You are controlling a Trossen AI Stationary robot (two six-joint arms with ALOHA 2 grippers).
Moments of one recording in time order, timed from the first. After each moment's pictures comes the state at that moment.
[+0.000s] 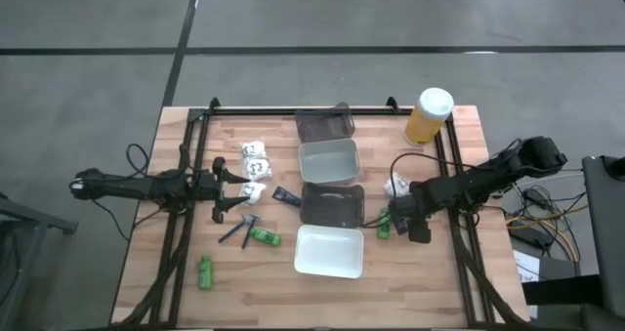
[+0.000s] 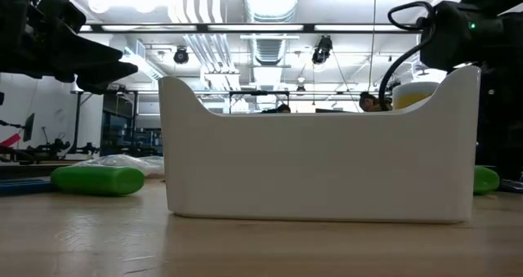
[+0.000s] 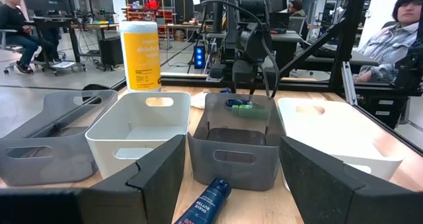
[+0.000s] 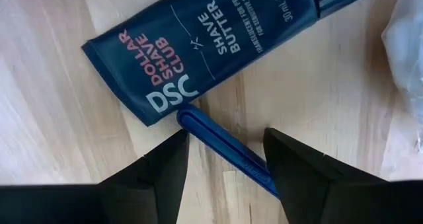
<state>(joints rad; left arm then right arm) -0.11 0.14 0.01 0.04 -0.17 -0.04 0.22 1.33 0.55 -0.83 -0.03 0.40</state>
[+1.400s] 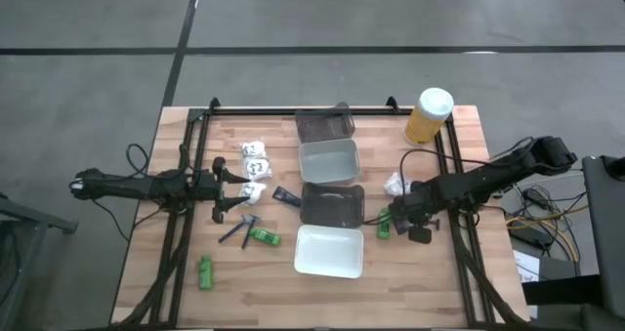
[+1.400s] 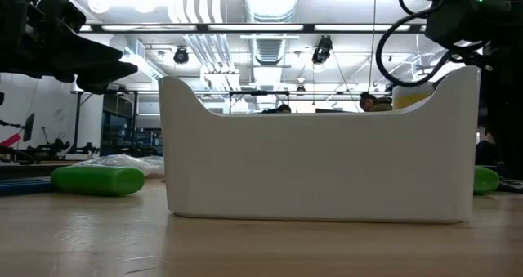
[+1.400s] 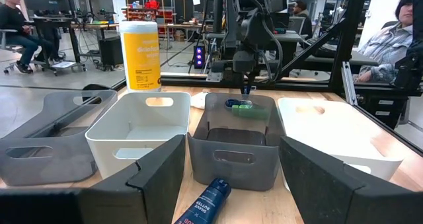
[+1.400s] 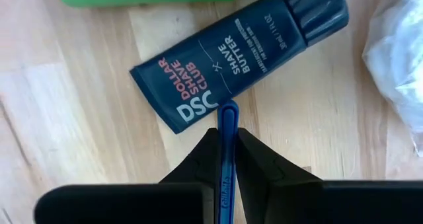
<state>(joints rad) -0.11 0.14 0.01 0.04 -0.17 -0.04 0.23 1.17 0.55 -0.82 -0.05 0.46</state>
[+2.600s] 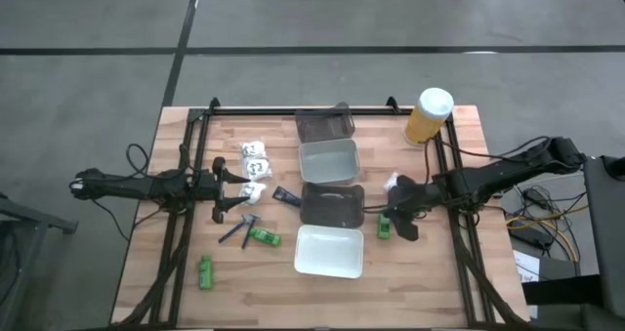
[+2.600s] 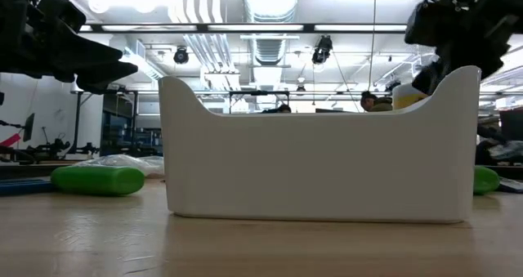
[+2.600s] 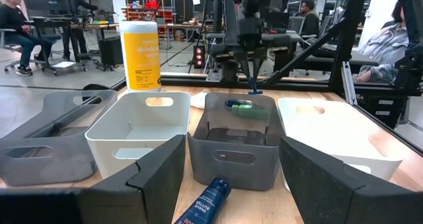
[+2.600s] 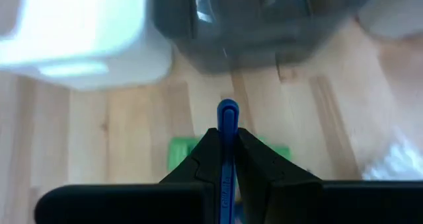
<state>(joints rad) -0.11 0.14 0.01 0.04 -0.17 -0.04 0.22 0.99 0.55 -0.45 0.05 0.43</state>
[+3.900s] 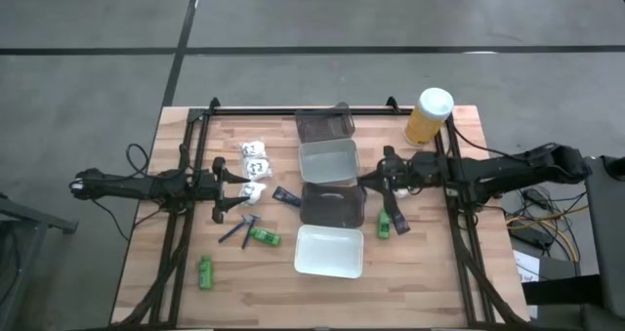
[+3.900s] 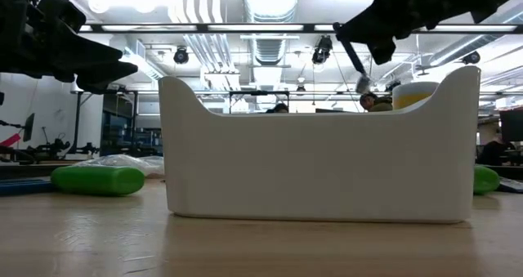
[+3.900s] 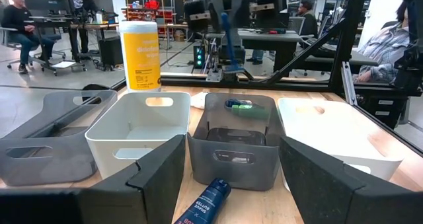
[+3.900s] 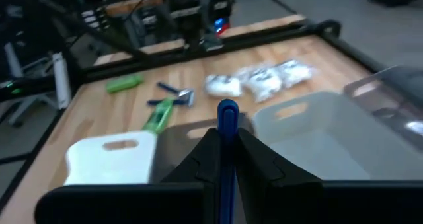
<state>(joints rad) -0.11 0.14 0.01 0.04 -0.17 -0.05 -0.01 0.98 0.55 0.15 0.06 0.22</state>
